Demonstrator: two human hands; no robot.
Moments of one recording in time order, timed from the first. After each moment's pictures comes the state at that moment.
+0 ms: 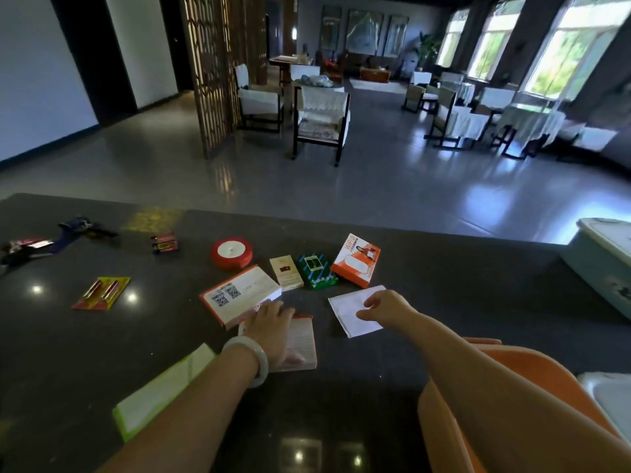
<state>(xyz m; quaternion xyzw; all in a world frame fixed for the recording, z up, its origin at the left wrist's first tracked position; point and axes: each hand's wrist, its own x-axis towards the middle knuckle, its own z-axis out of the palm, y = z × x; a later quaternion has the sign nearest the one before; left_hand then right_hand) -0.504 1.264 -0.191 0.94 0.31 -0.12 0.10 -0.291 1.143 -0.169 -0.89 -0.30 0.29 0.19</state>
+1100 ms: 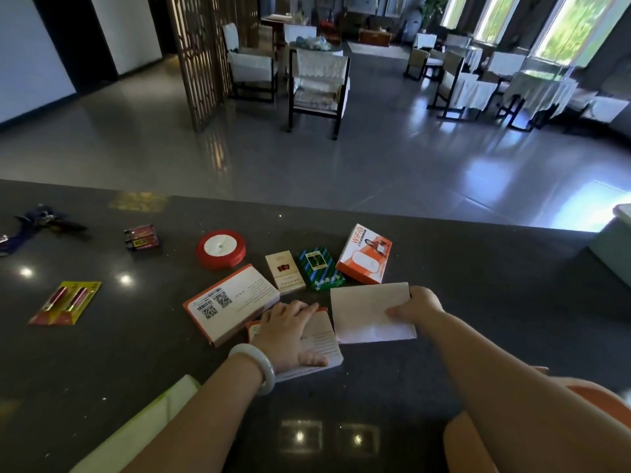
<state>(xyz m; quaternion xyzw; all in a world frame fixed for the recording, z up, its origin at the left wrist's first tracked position) -0.463 1.300 -0.229 0.95 0.23 -0.07 0.20 -0.228 1.165 -0.210 -0.92 -0.08 0.28 0.26</state>
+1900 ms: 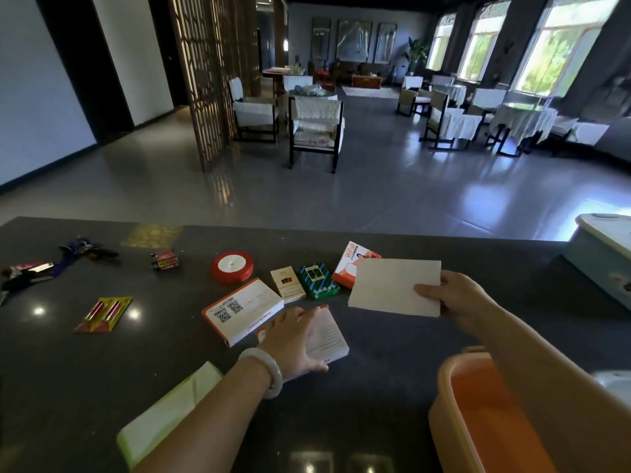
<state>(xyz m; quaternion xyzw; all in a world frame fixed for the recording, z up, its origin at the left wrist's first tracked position) -0.492 1.257 -0.190 0.96 0.24 -0.01 0.16 -0.245 1.080 -0.122 -0.80 -0.14 0.28 0.52</state>
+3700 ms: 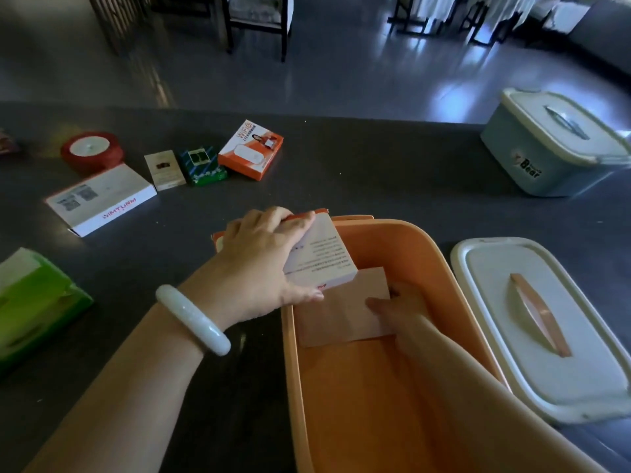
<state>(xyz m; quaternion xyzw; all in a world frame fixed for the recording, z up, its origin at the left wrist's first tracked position) -0.431 1.061 -0.130 0.97 0.18 0.01 0.15 -0.300 0.884 -0.209 -0.85 0.03 0.31 0.43</state>
